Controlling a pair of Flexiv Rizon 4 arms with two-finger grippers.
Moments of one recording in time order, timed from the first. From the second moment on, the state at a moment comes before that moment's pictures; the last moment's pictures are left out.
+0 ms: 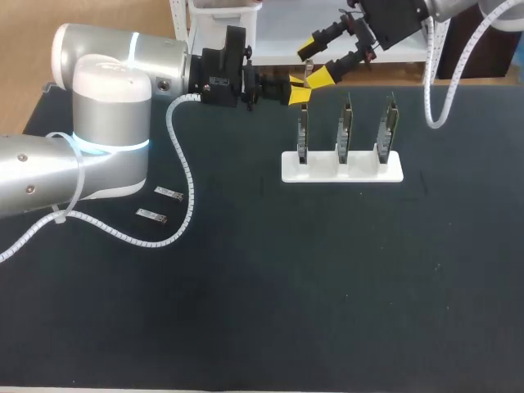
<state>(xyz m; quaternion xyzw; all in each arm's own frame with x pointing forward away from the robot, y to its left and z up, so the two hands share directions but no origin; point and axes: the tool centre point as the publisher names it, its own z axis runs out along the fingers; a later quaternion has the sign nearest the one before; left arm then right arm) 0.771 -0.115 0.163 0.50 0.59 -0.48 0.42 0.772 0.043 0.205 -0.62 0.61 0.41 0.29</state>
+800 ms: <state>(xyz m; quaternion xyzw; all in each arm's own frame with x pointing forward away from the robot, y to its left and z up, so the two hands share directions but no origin) 0.768 -0.115 0.164 0.51 0.59 -0.48 0.42 0.770 0.048 0.208 -0.62 0.60 0.40 0.29</state>
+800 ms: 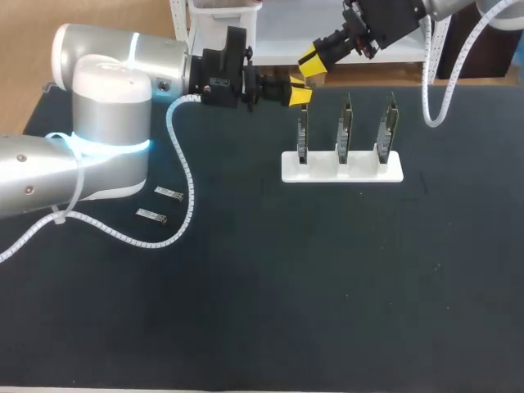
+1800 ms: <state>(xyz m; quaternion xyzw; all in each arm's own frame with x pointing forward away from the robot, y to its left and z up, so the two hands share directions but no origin) 0.766 -0.107 0.165 0.53 0.59 -0.45 0.40 0.768 0.039 0.210 -0.62 0.61 0.40 0.30</state>
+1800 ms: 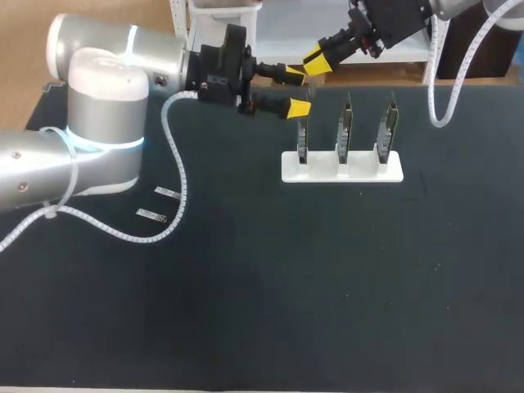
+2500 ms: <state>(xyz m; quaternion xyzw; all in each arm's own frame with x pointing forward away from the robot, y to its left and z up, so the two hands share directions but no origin) 0.764 -0.084 0.138 0.58 0.63 -0.39 0.33 0.764 0.035 0.211 -0.61 0.61 0.40 0.30</state>
